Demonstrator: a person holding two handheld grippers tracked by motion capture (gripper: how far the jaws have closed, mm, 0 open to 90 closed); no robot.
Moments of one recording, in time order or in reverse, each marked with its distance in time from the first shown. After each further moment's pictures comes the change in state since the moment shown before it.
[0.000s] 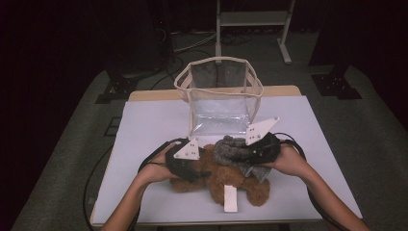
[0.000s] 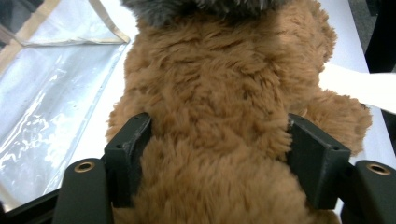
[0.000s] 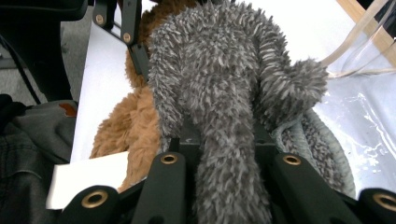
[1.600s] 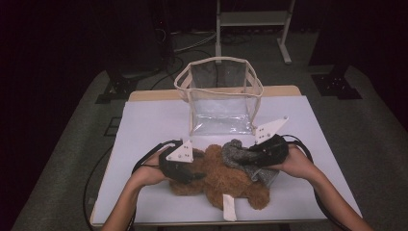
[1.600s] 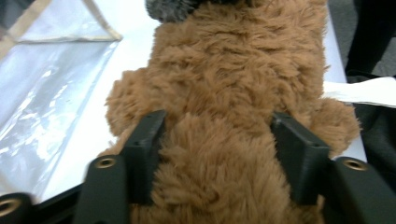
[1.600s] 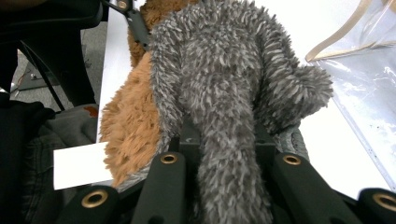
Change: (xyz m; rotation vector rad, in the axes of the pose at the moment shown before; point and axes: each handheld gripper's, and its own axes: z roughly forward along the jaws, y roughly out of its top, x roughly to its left) left arm -0.008 -0.003 -0.010 0.004 -0.043 0.007; right arm -0.005 -0.020 -0.009 -0.006 0.072 0.096
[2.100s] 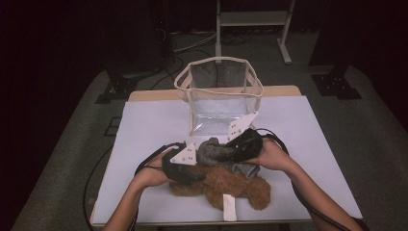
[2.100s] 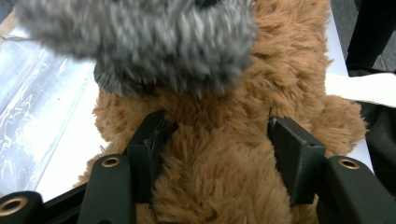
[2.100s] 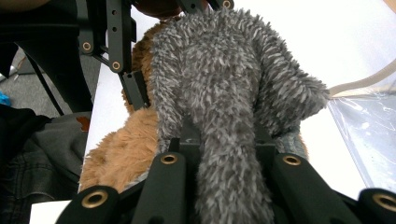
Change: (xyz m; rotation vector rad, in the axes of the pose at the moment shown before) left arm -0.002 -0.002 0.005 0.008 0.007 0.001; right arm -0.004 0.046 0.043 0.041 0.038 -0.071
